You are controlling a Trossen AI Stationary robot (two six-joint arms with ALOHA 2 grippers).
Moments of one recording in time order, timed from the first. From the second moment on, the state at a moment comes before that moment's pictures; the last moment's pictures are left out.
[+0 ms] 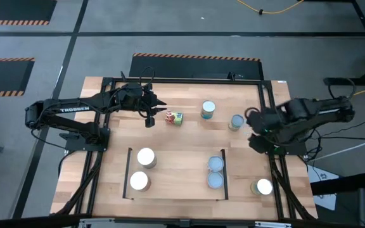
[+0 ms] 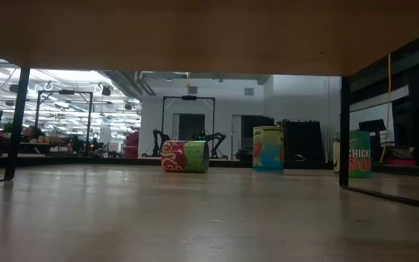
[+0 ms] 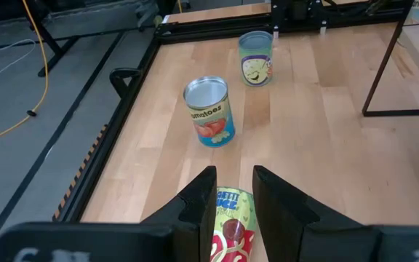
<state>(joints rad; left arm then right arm) 0.29 1.11 0.85 -0.20 0.03 0.21 0.25 1.06 1.23 -1.45 0.10 0.72</state>
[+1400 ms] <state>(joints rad) 0.31 1.36 0.86 -0.03 -0.13 0.21 0.81 1.23 0.88 -1.06 -0.24 1.17</state>
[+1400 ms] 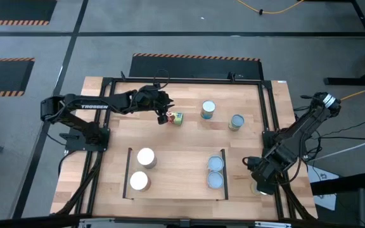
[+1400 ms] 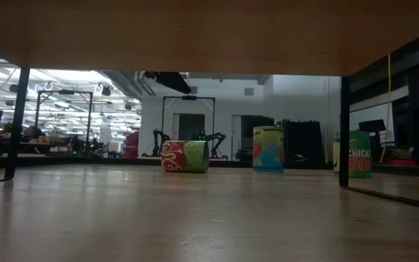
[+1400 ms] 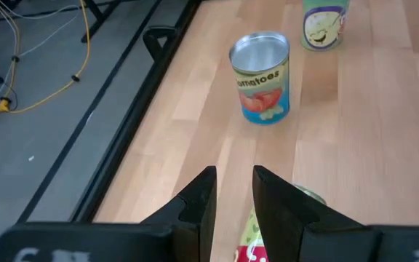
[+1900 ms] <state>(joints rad) 0.31 1.36 0.85 0.00 -0.13 0.21 0.82 1.31 0.88 -1.06 -0.25 1.12</state>
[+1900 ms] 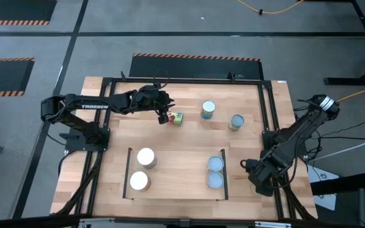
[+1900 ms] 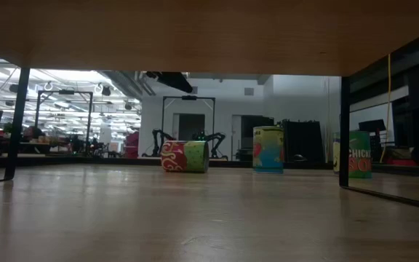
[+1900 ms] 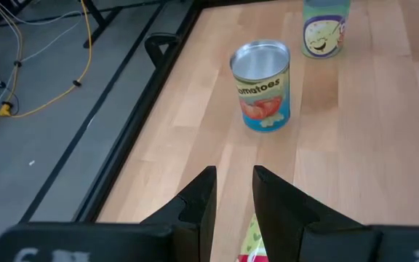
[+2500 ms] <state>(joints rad) 0.31 1.36 0.85 0.00 -0.13 0.21 0.82 1.31 0.88 -1.06 -0.25 1.09</state>
